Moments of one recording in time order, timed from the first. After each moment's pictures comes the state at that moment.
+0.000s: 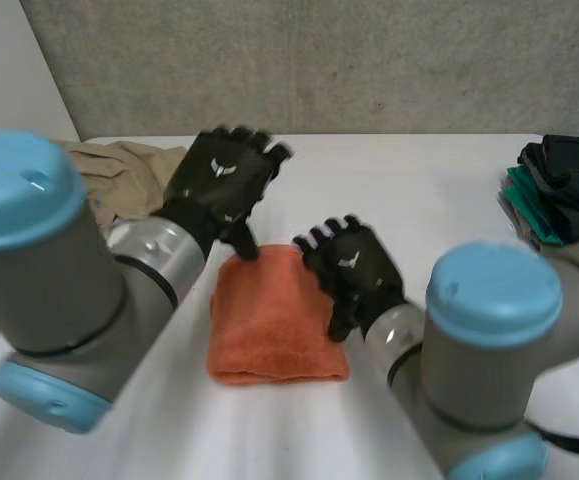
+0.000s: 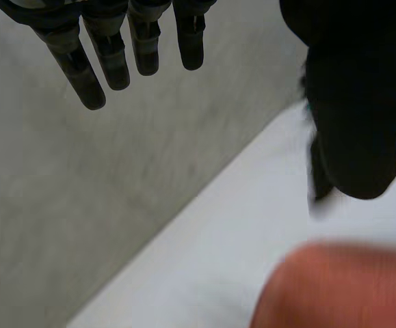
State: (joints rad) left arm 4.08 -1.82 -1.45 3.26 -1.49 3.48; right arm 2.31 -1.15 1.61 -0.23 1.61 2.77; left_hand 0.23 0.23 0.23 0.23 0.05; right_hand 0.18 0.21 0.21 0.22 0.05
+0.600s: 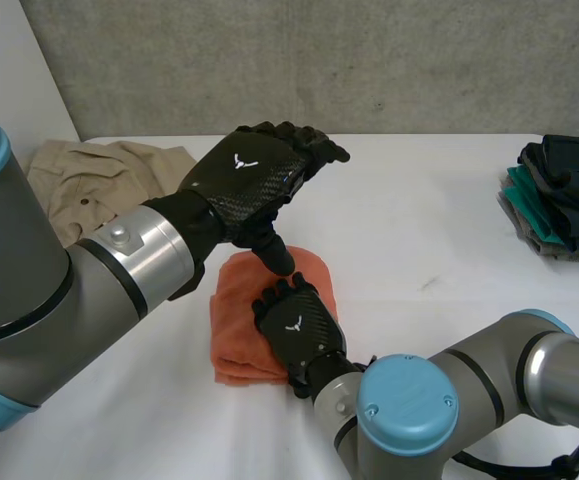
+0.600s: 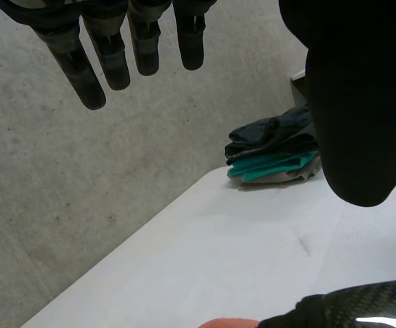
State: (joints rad) left arm 4.13 -1.76 -1.45 3.16 -1.20 3.31; right arm 2.42 -0.88 1.65 -0.60 1.60 2.66; left_hand 0.23 0.23 0.23 0.23 0.05; right_hand 0.39 0.36 0.39 0.39 0.11
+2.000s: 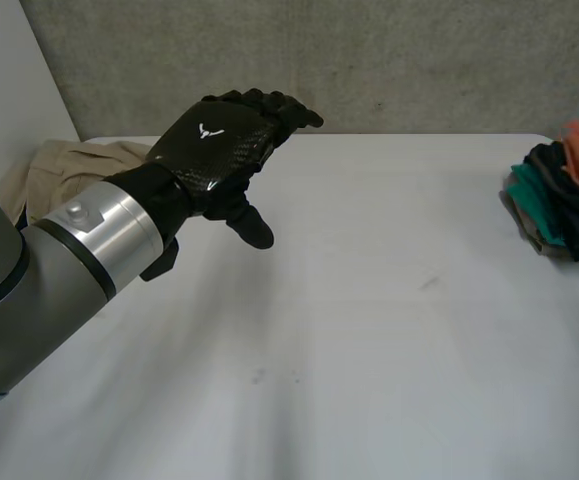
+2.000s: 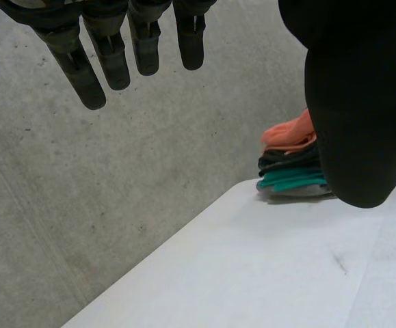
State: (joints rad) left arm 4.19 -1.69 -1.47 3.18 -1.20 3.27; right arm 1.11 -0.60 1.15 -1.01 0.76 3.14; left_hand 0.23 0.23 0.23 0.23 0.05; right_hand 1.02 1.15 1.15 1.20 0.95
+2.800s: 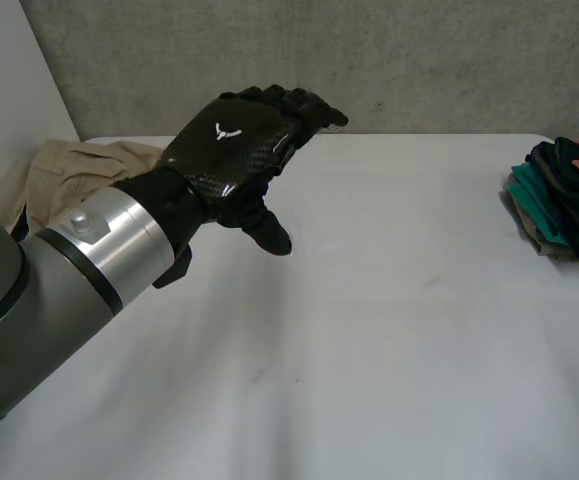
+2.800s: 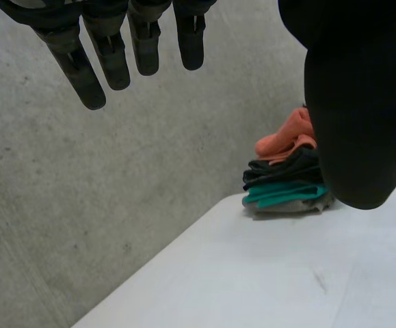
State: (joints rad) left arm 4.14 -1.66 -1.48 3.19 -1.20 3.26; right arm 0.92 -1.19 1.26 -0.33 1.33 2.79; left_hand 0.23 0.23 0.23 0.23 0.05; right_hand 0.23 0.22 0.22 0.22 0.05
